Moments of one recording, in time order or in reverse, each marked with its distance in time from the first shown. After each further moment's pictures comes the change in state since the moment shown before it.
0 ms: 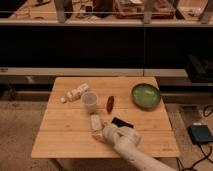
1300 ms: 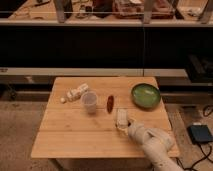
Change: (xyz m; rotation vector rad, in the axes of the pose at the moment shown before) arm -0.051 0.106 -0.101 -0.165 0.012 0.135
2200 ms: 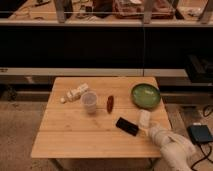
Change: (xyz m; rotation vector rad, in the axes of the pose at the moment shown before) arm -0.063 0.098 -0.043 -0.198 -0.052 0.208
